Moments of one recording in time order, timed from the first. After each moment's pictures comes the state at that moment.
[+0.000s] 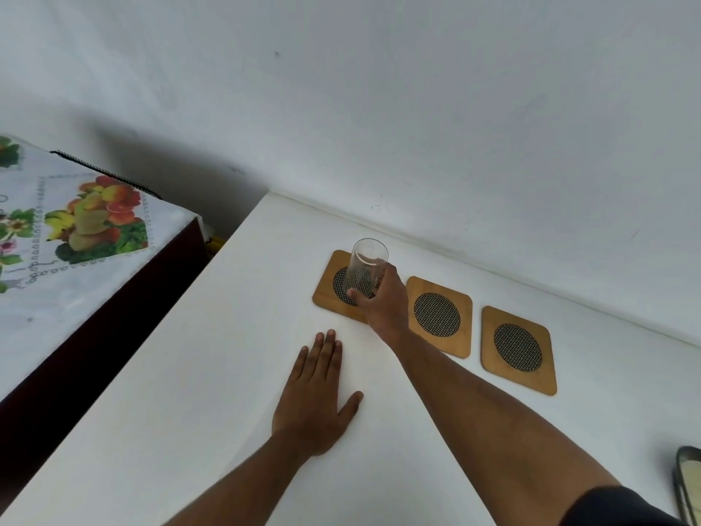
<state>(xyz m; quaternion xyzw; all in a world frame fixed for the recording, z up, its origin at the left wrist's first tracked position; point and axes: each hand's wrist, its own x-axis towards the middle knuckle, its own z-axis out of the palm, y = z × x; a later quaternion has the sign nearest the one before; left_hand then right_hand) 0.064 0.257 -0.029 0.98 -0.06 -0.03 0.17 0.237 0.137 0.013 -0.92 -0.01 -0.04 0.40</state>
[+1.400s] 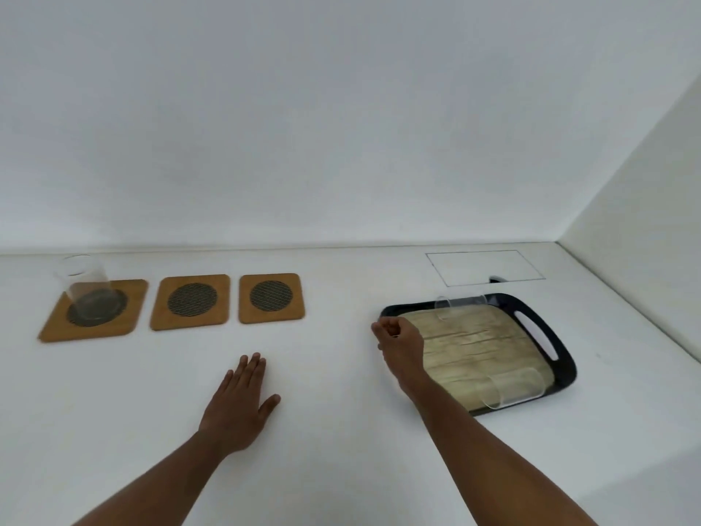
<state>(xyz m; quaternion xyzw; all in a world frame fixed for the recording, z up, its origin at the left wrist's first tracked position) 0.011 0.009 -0.016 0.95 -0.25 -0.11 0.15 -0.028 -0.295 0.070 -0.80 0.33 -0.15 0.49</state>
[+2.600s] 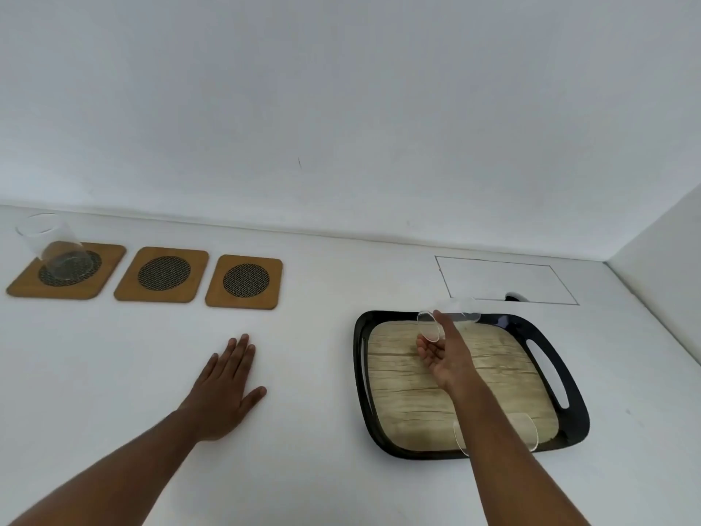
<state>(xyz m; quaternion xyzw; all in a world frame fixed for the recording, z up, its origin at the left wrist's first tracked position) 0.009 -0.064 -0.037 0.96 -0.22 -0.10 0.12 -0.009 -0.484 0.053 -0.45 0.44 -0.05 0.77</state>
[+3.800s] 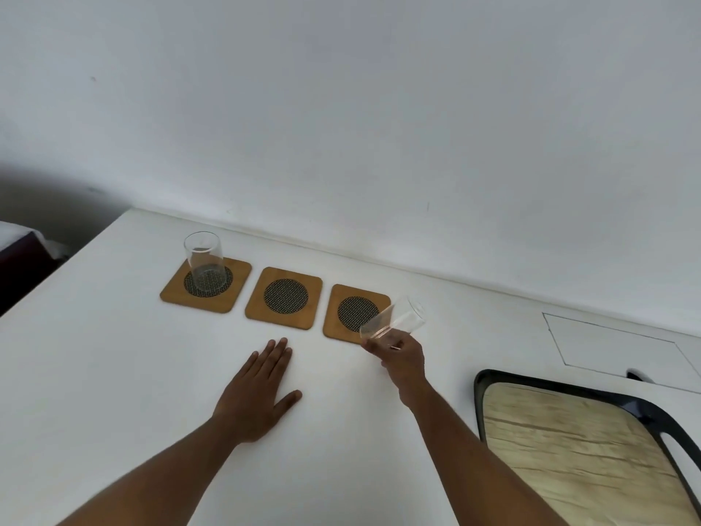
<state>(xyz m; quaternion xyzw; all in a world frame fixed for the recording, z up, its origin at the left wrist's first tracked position) 0.058 0.085 -0.032 0.98 -0.17 -0.04 0.12 0.105 -0.206 0.024 -0.79 0.20 0.02 0.58</state>
